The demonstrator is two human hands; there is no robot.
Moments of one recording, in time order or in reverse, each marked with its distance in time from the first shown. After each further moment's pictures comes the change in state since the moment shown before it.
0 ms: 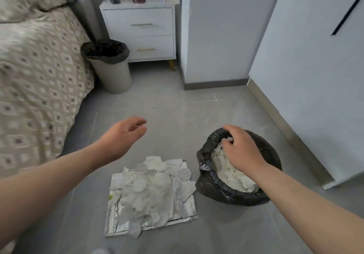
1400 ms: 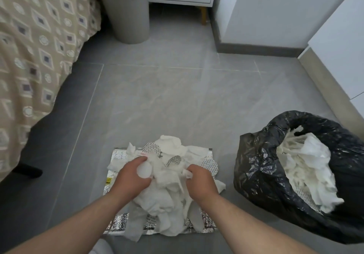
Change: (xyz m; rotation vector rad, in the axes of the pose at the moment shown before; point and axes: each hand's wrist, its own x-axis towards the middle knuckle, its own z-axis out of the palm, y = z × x) left_hand 0.019 -0.284 0.150 -0.176 0.029 -0.442; right_hand 0.015 -0.002 0.323 -0.014 -0.437 0.161
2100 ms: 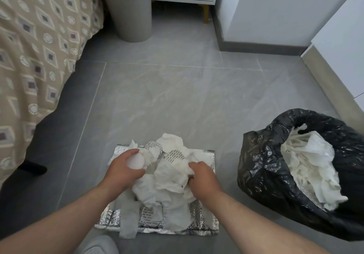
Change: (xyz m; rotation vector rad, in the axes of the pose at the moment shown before) left_hand 0.001 -0.002 -0.029 -0.200 0.067 -0.093; right_hand 0.000 0.001 0.002 -0.138 -0.032 -0.066
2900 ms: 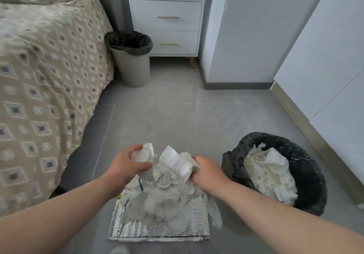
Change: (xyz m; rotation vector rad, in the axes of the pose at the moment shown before) left_hand -0.089 0.131 -0.059 -0.205 -0.070 0.142; right_hand -0.091 -0.069 -0.142 0.121 0.134 -0.144
